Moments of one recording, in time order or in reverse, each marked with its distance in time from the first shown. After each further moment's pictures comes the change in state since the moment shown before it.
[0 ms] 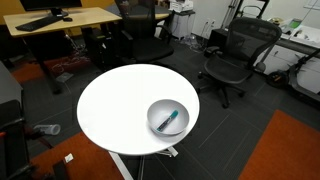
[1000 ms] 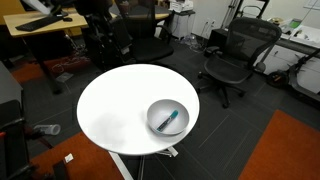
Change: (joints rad) arm -0.075 0.438 -0.179 0.028 0.082 0.370 -0.170
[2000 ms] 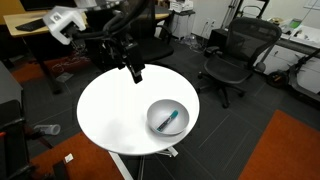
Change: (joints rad) arm -0.072 0.115 -0.012 0.053 0.001 0.009 0.000
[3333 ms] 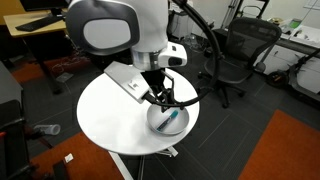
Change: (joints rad) arm -0.124 0.432 0.064 0.267 0.199 0.076 -0.276
